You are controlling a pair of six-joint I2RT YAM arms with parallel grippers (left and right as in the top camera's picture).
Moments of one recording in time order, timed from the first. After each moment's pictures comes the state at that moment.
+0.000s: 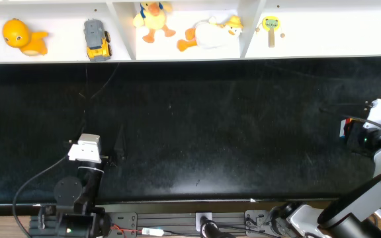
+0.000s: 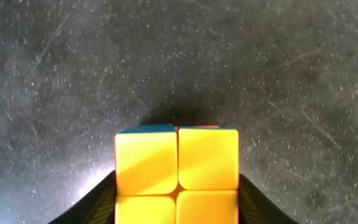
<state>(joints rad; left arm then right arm) -0.06 0.02 0.01 -0.08 0.07 0.00 -0.84 1.53 0.84 -0.45 -0.26 -0.53</state>
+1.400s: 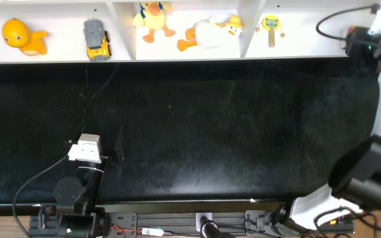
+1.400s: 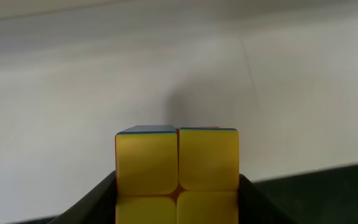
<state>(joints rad) -0.06 0.02 0.01 -0.08 0.07 0.00 -0.43 1.87 1.67 -0.67 -0.19 -0.20</state>
